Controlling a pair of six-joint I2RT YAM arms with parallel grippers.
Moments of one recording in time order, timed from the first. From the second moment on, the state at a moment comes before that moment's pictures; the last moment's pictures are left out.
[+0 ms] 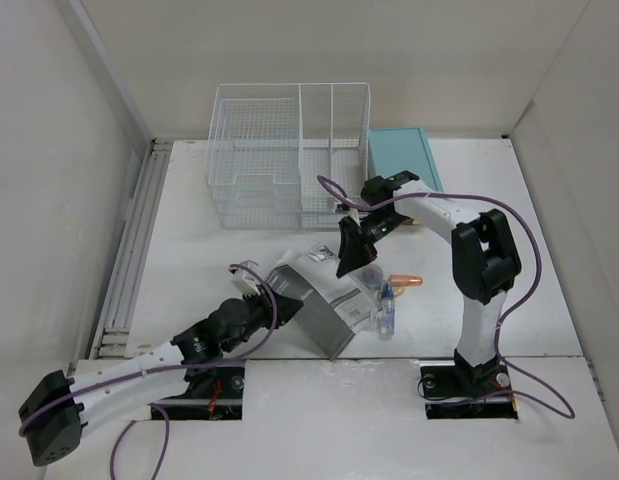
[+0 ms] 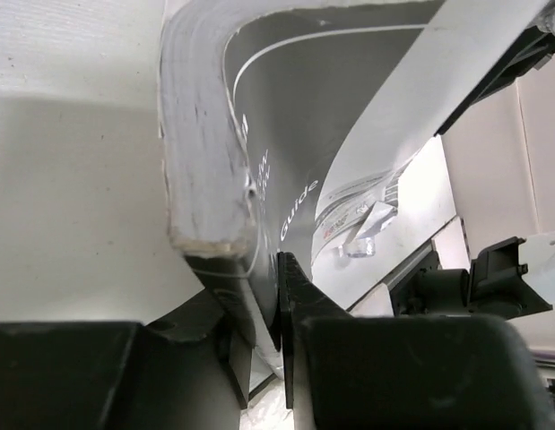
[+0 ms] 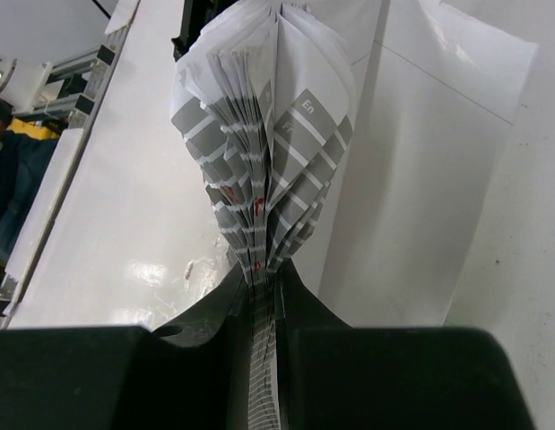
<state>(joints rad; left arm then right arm) -0.97 0.56 0.07 0.19 -0.22 -0.99 0.49 1.96 1.53 -1.31 -1.31 -1.16</state>
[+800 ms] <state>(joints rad) -1.01 0.77 0.81 -0.18 -0.04 -0.40 0.60 1.31 1.38 -0.60 -0.57 -0.47</state>
